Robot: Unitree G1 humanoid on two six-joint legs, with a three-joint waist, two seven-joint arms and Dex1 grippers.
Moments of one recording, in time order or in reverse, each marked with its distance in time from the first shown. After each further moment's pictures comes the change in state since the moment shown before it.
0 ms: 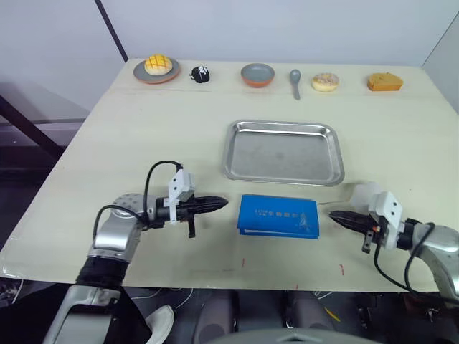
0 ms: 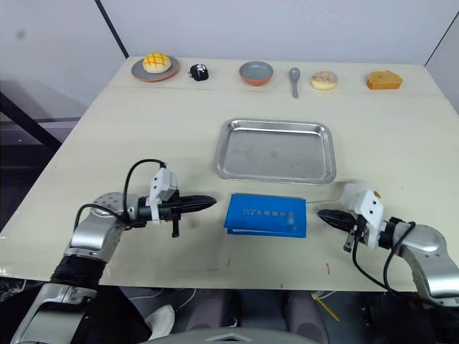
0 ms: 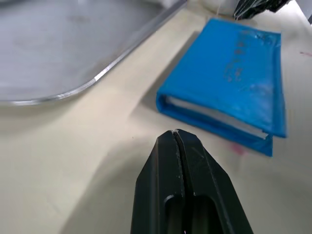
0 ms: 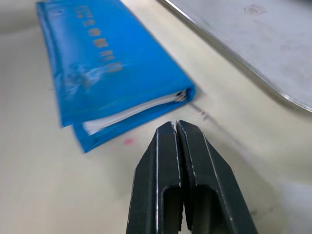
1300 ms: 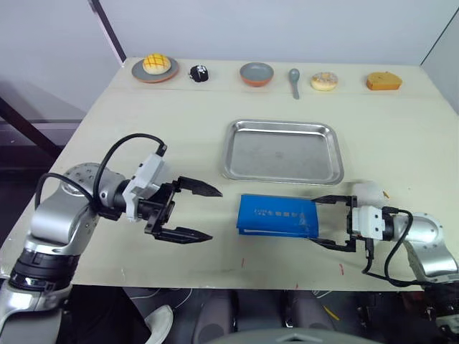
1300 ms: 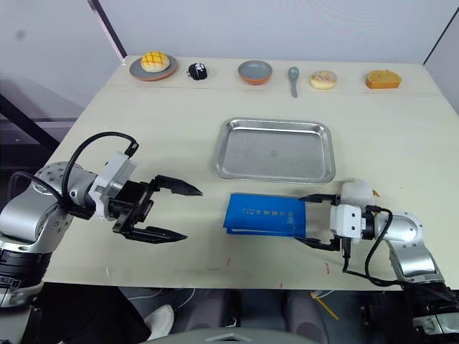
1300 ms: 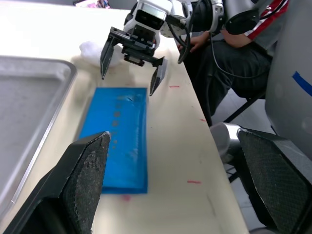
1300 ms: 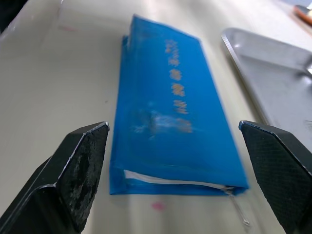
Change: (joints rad) left arm -0.040 0.244 0.059 -0.338 -0.270 0.233 -0.271; right arm -0.247 0.066 0.204 0.258 -0.200 -0.590 0.177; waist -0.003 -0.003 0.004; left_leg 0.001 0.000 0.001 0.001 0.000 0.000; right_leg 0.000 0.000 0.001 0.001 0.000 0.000
